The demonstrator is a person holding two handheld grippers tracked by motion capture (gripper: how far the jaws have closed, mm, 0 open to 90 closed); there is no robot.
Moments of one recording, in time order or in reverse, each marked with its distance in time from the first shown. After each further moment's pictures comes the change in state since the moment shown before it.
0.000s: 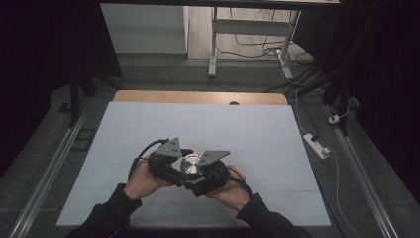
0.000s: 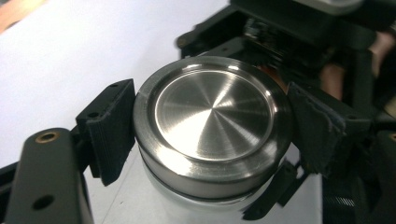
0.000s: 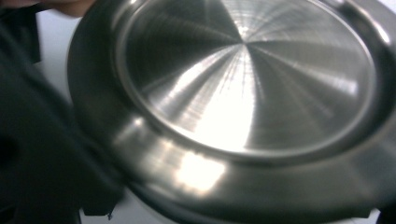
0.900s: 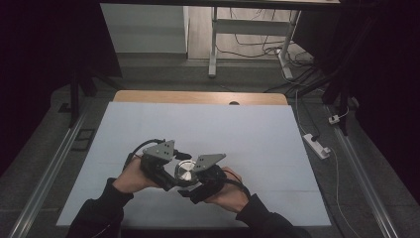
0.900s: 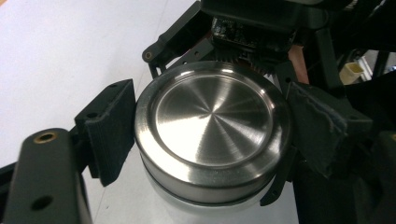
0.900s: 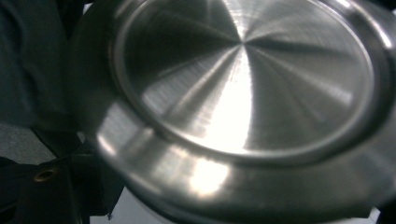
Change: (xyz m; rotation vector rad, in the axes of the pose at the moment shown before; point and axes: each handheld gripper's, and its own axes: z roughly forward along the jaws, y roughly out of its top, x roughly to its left) left arm 0.012 -0.006 -0.017 0.007 -0.208 0.157; right arm 0.014 0.004 0.001 0.004 0.106 -0.072
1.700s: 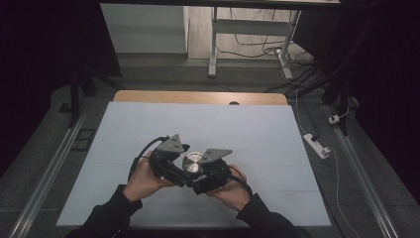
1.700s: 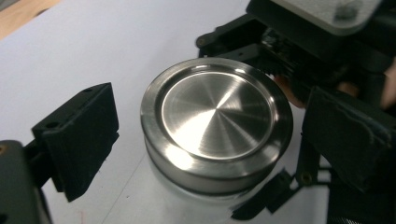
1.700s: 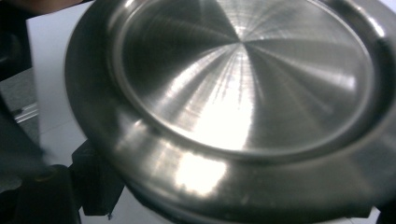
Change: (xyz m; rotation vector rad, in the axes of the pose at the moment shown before) left arm -0.004 0.015 0.012 0.013 0.208 -0.188; right arm -0.017 -0.005 -0.004 -0.008 -0.133 0.103
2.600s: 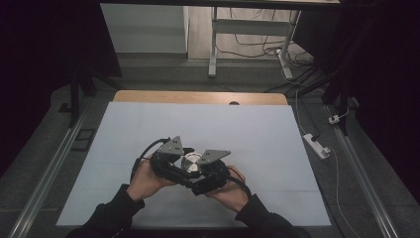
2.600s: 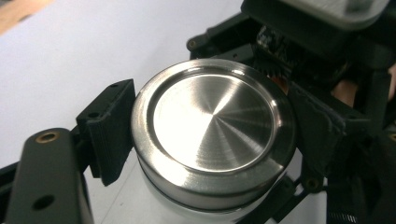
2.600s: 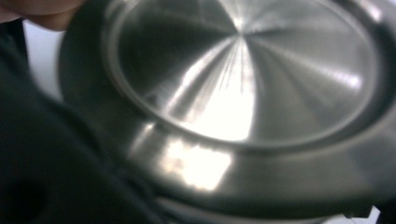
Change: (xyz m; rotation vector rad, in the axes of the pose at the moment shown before) left arm -0.004 -0.004 0.009 -0.046 0.018 -0.007; right arm 0.003 0.000 0.002 -0.002 -0.011 -0.003
